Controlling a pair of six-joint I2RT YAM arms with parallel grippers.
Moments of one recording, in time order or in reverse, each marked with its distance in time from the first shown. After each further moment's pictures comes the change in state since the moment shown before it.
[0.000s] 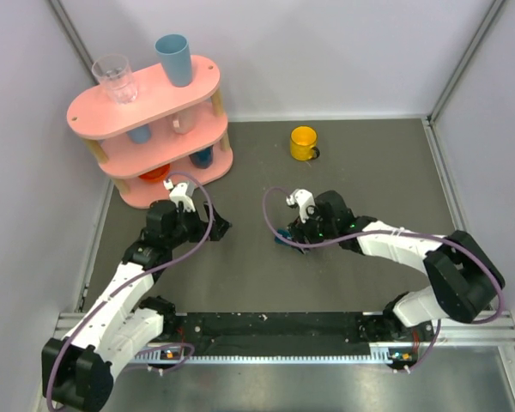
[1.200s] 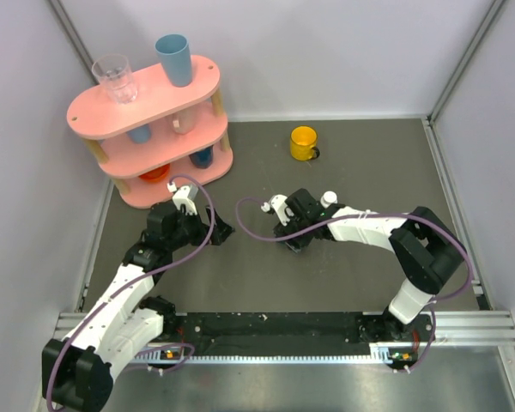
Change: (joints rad) left arm -0.007 -0.011 -0.026 0.001 0.088 -0.010; right arm 0.111 0.271 0.256 -0.244 0.169 -0.097
